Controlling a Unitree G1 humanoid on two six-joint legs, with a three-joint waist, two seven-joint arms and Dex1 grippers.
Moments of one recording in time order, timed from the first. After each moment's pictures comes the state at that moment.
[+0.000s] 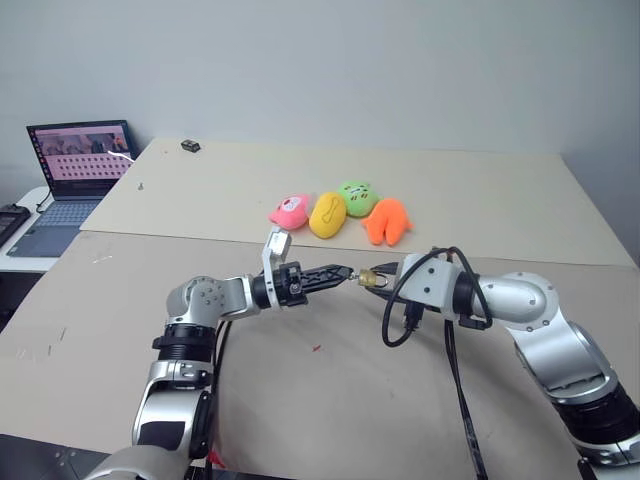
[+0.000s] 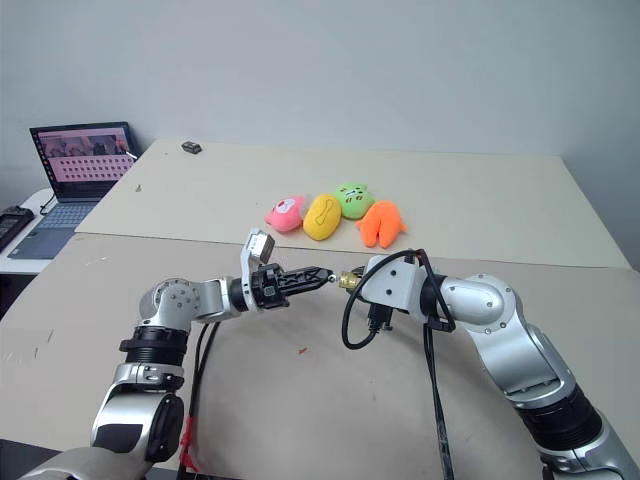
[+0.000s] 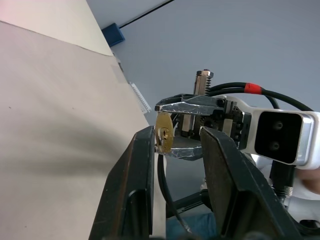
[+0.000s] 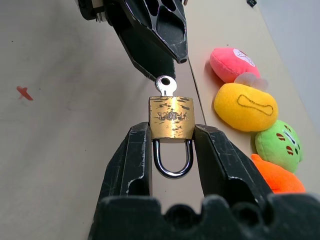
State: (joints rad) left arm -0.64 0.23 0.12 0.34 -0.86 1.21 -0.95; right arm -0.35 -0.76 0.21 -0.52 0.00 0.40 0.87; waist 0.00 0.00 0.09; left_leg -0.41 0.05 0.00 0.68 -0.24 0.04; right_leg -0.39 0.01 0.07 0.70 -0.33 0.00
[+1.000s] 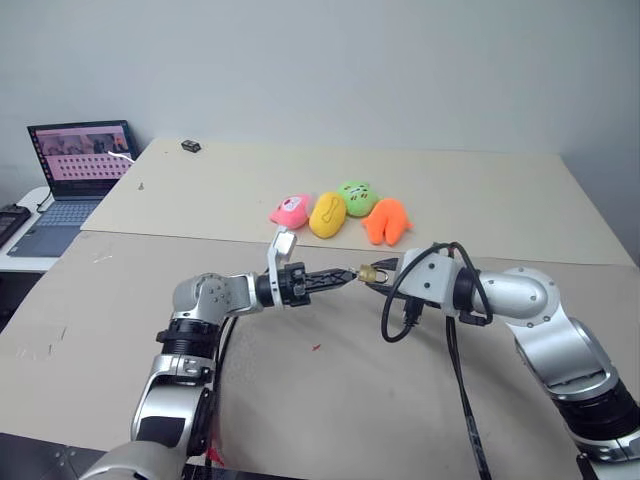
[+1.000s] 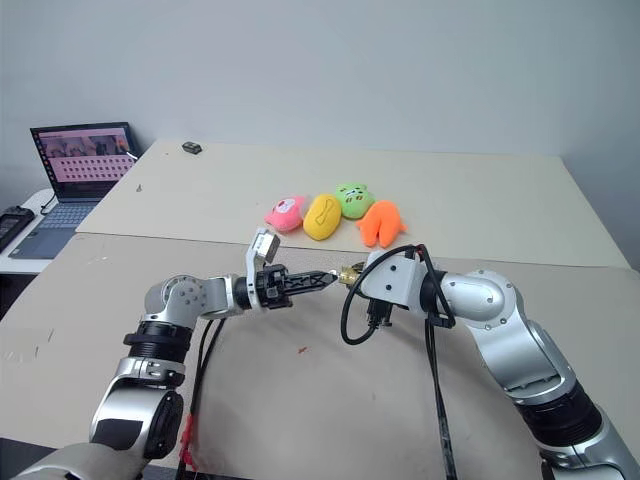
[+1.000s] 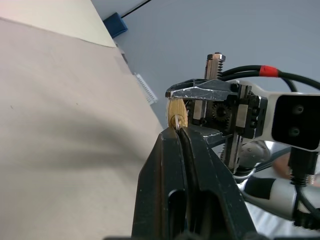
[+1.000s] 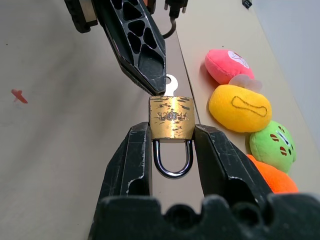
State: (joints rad) left arm -0.70 0.26 0.02 0.37 -0.78 1.11 -1.03; right arm -0.37 -0.76 0.20 -0.52 0.00 0.43 0.86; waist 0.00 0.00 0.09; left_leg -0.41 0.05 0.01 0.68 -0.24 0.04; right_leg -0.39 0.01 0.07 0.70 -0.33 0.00
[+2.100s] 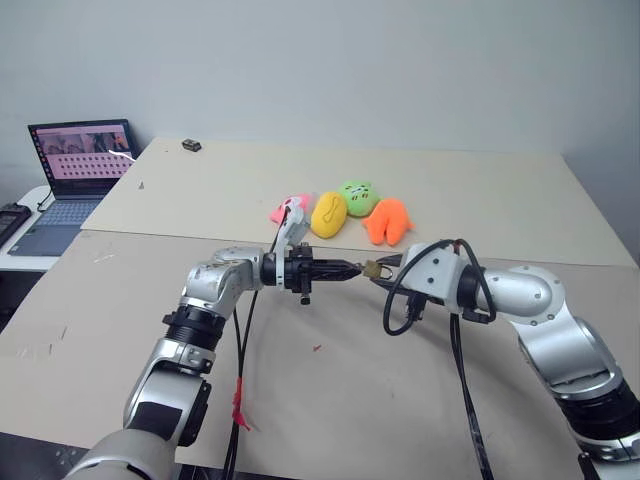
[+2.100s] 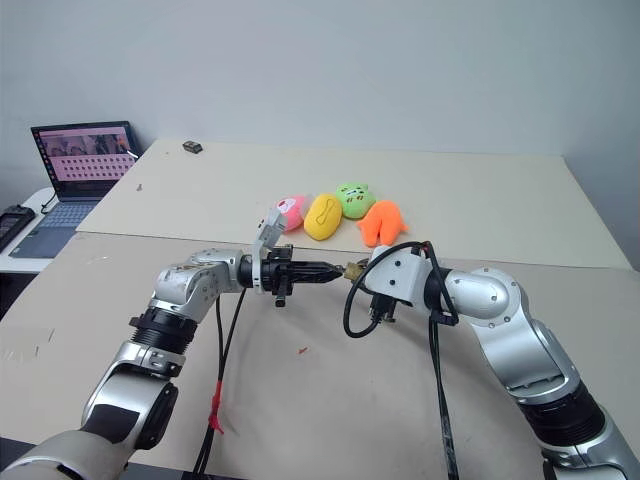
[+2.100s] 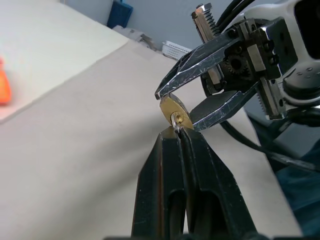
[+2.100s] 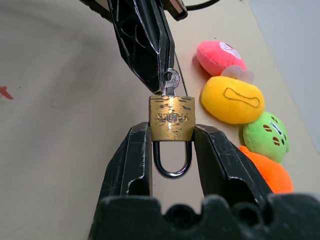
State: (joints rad) left arm -0.74 0.29 -0.15 0.35 -0.47 0.58 -1.25; right arm -0.37 -0.76 0.19 -0.52 0.00 0.46 0.85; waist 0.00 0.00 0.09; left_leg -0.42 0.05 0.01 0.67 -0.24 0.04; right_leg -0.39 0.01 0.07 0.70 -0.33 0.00
